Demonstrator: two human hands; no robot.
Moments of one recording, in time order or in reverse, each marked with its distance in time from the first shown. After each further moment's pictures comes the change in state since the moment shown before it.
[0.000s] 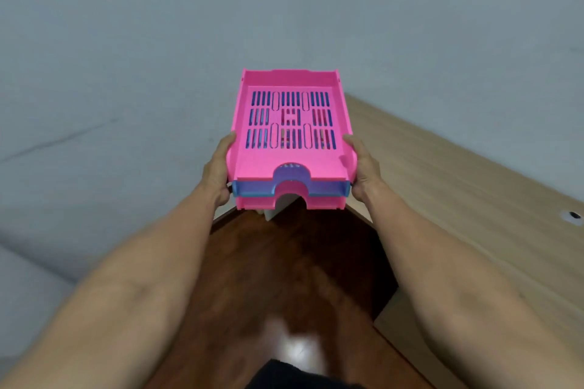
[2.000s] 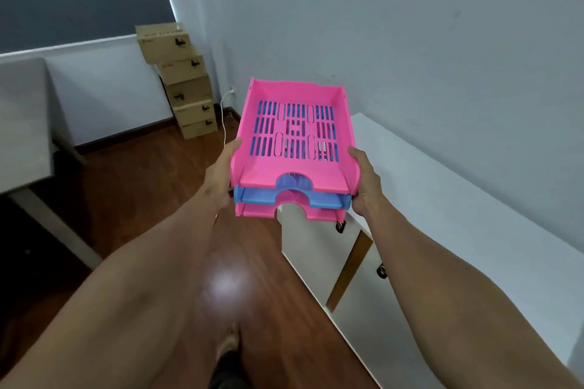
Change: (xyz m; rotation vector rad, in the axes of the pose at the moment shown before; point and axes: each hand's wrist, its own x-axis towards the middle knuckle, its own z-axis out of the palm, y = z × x) left_hand -0.792 -0.024 -0.830 -0.618 1.555 0.462; right_hand -0.670 0.600 0.822 -0.604 -1.491 0.662
